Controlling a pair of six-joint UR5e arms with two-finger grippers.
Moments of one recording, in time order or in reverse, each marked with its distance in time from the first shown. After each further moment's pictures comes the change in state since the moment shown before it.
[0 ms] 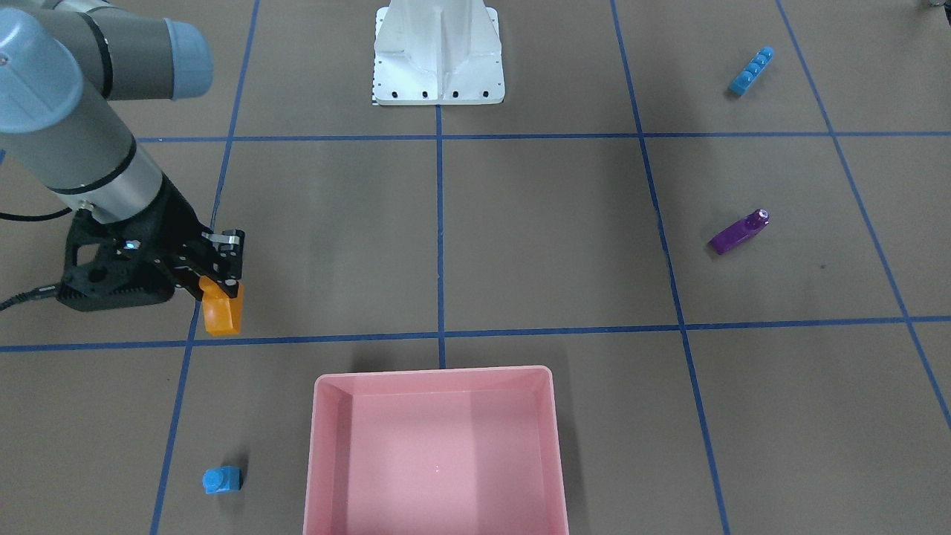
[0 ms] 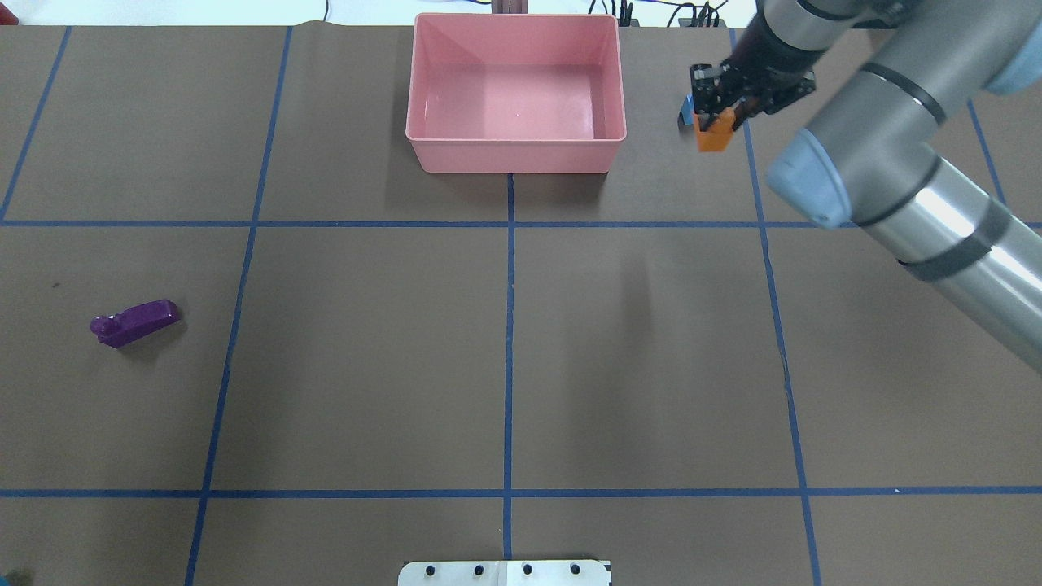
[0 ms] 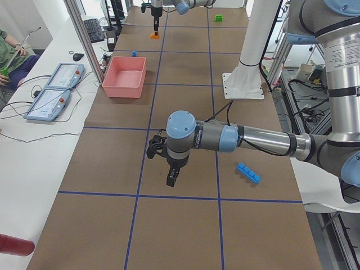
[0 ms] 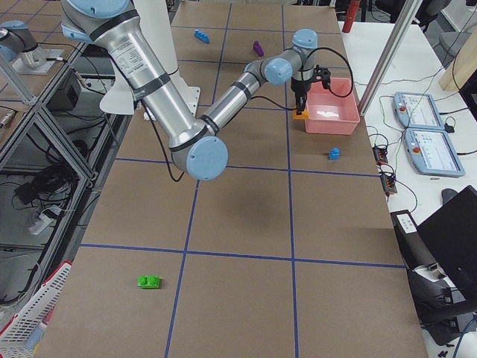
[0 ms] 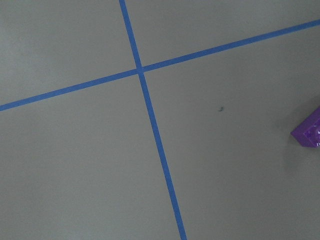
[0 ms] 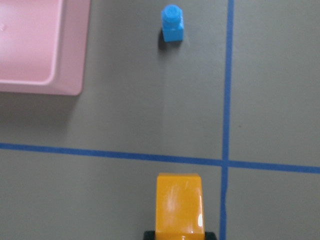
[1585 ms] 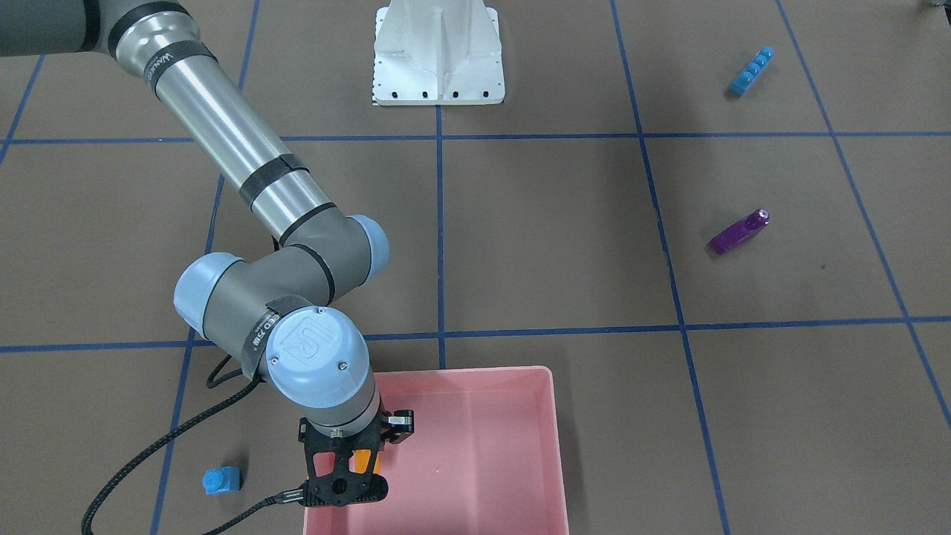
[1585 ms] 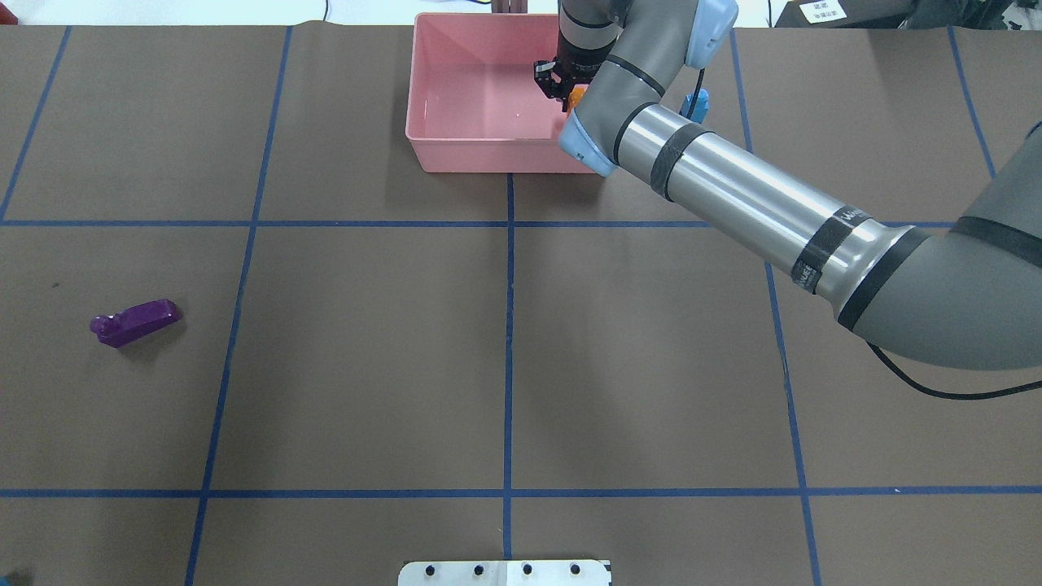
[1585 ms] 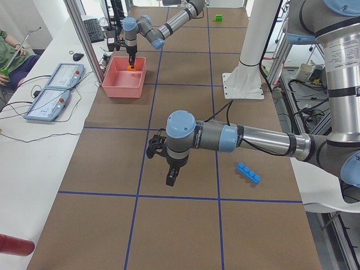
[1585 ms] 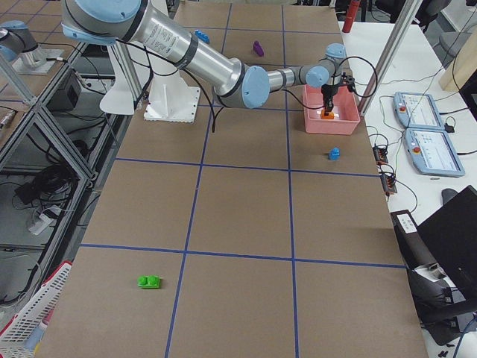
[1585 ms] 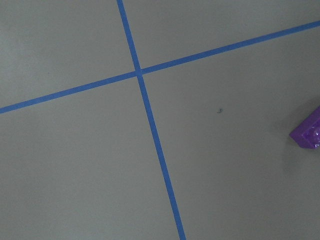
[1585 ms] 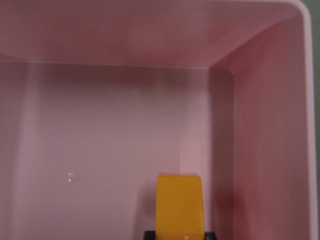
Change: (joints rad) left arm 0.001 -0.002 0.000 -0.001 0.000 0.002; right arm -0.123 0.488 -1.050 0.565 -0.139 0.089
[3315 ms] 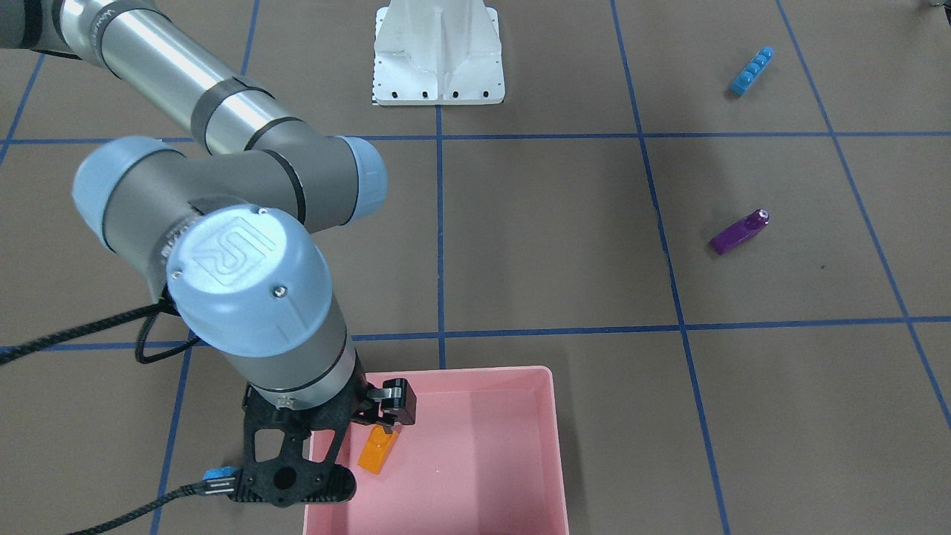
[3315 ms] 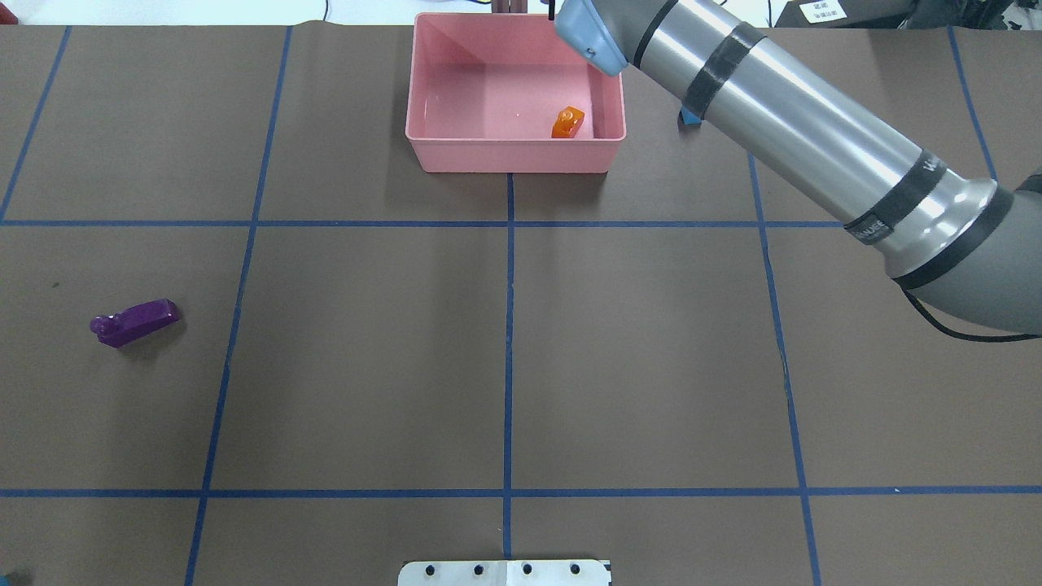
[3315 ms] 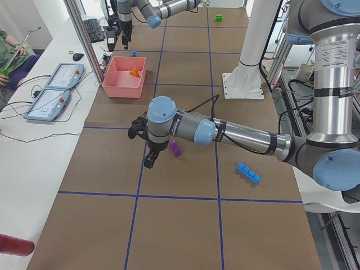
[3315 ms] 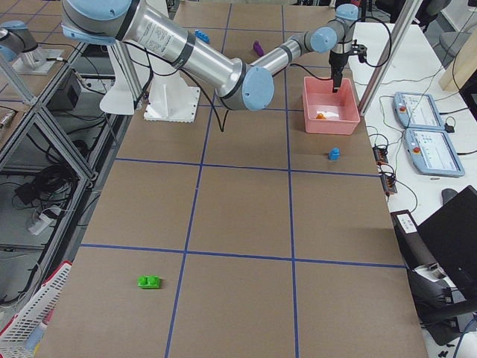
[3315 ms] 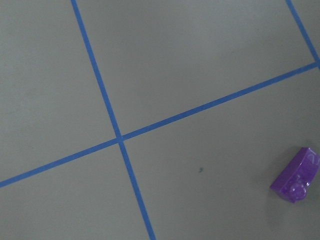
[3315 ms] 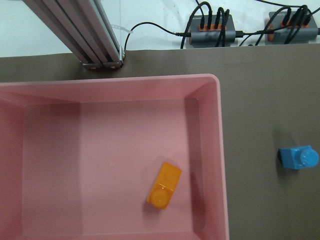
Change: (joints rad) left arm 0.052 -0.152 0.075 -0.151 -0.077 -0.070; right arm 0.120 -0.054 0.475 -0.479 0.082 -0.032
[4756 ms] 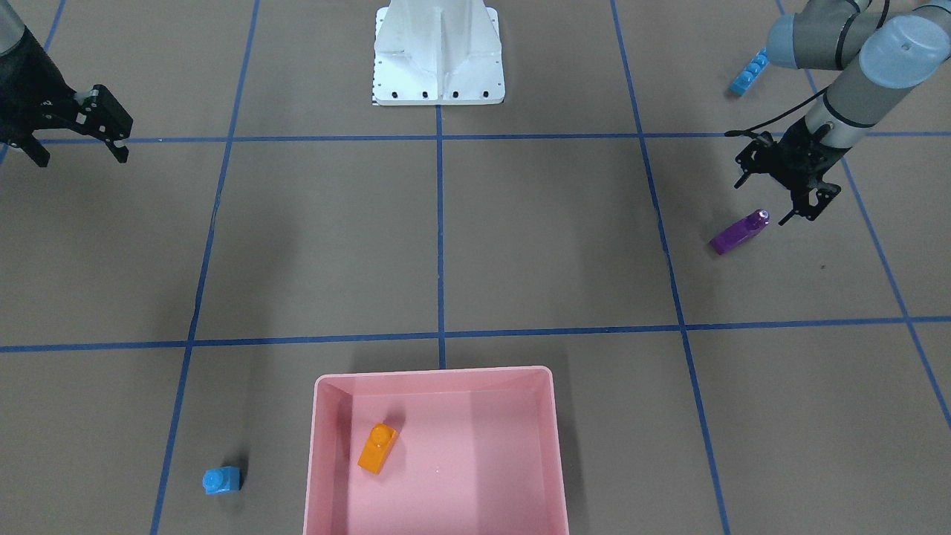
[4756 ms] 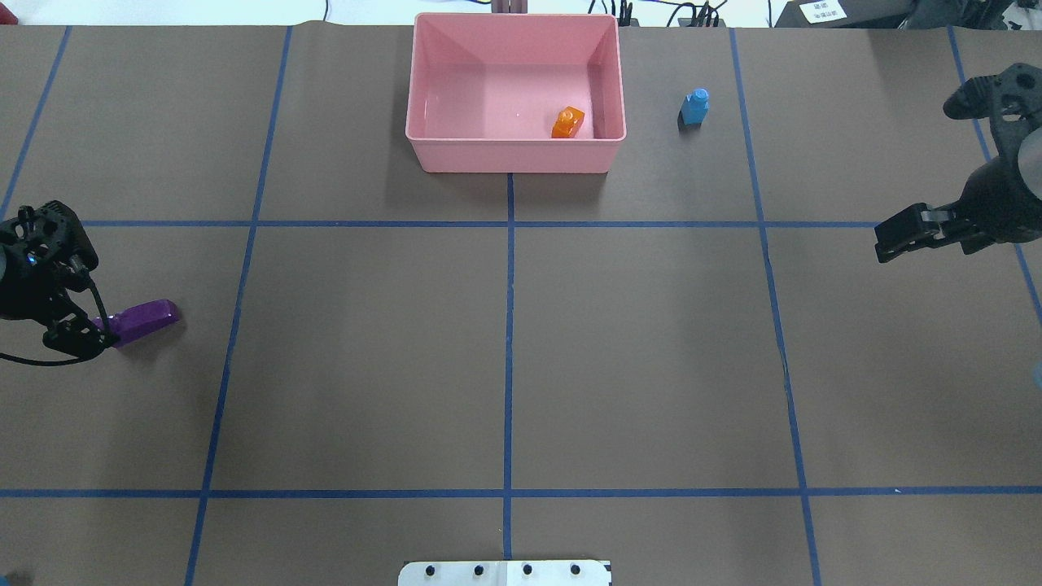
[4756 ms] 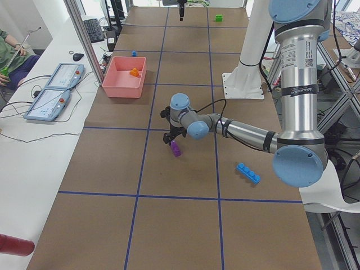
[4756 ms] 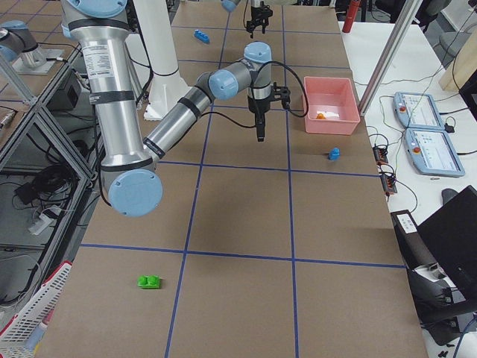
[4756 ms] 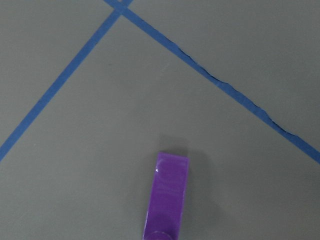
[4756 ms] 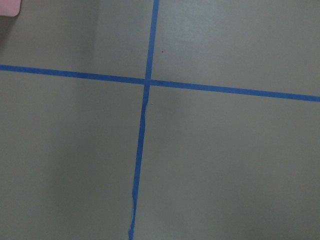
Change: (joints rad) left arm 0.636 0.028 0.013 -0.367 0.313 -0.045; right arm 0.018 -1.091 1.218 -0.193 0.009 -0.193
